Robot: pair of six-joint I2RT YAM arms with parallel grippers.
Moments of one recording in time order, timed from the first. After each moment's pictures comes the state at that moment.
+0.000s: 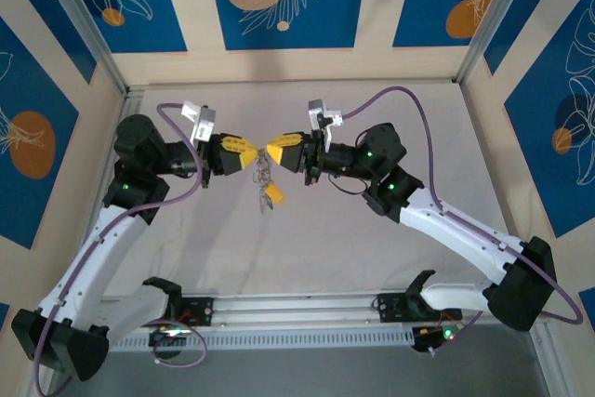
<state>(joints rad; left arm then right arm) -0.33 0.99 1.02 0.07 1.18 -0.32 0.77 1.20 1.00 0.43 -0.65 0.55</state>
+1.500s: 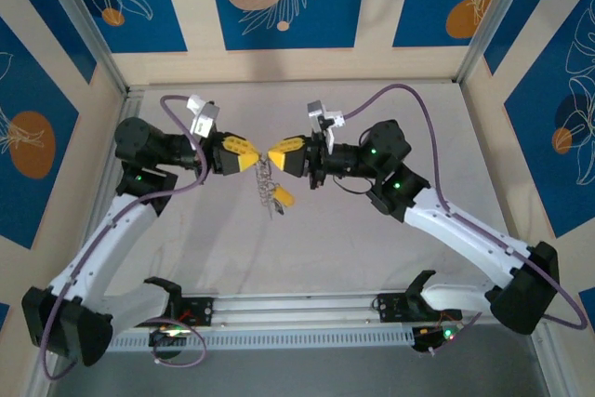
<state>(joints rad) -0.33 1.10 0.99 0.62 1.40 -0.76 0.77 1.16 1.04 0.32 -0.75 0.53</state>
